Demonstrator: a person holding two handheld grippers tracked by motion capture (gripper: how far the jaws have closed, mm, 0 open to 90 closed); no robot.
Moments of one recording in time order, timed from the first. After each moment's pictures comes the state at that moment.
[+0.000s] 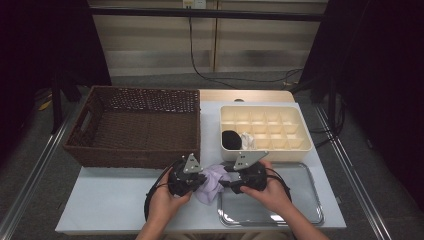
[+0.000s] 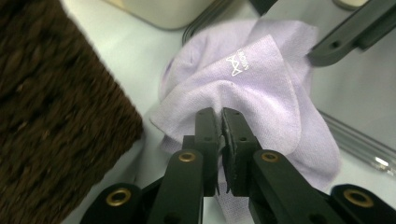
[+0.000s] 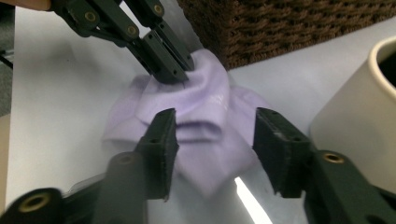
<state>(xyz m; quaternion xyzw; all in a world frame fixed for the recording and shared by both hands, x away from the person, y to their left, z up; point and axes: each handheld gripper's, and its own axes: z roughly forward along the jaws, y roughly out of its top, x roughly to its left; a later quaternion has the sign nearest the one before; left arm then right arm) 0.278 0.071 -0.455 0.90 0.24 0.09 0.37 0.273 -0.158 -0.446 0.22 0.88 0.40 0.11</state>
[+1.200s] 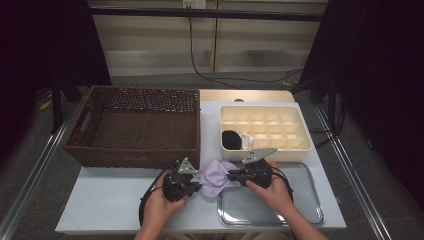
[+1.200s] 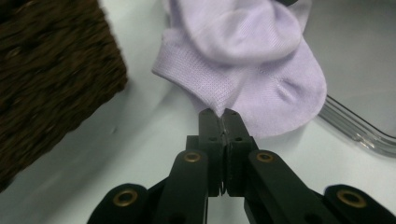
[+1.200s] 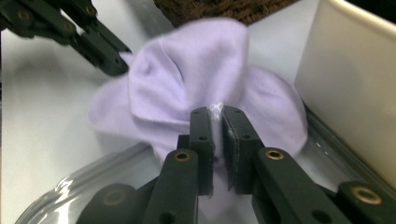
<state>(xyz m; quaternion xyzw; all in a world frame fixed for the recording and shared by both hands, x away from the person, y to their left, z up) 0.271 0.091 -0.460 0.89 0.29 0.04 0.34 0.281 -0.182 -0.463 0.30 0.86 0.41 0.06</state>
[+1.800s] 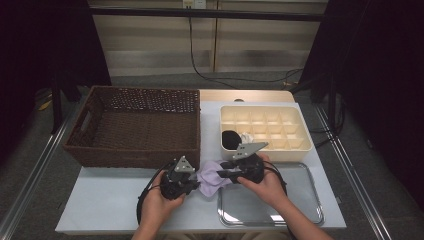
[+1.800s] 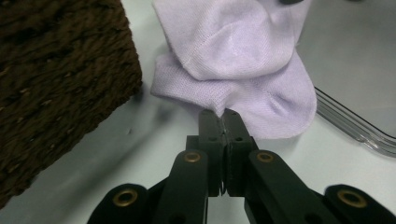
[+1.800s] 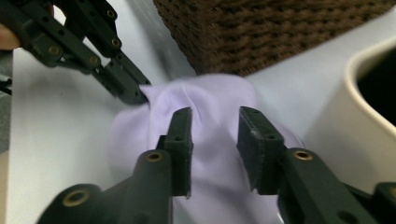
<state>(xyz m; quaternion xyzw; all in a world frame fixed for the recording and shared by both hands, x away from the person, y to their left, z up) 0.274 0.092 -0.459 0.89 0.28 0.04 0.35 0.291 -0.151 -0.443 0.25 0.87 0.42 0.08</state>
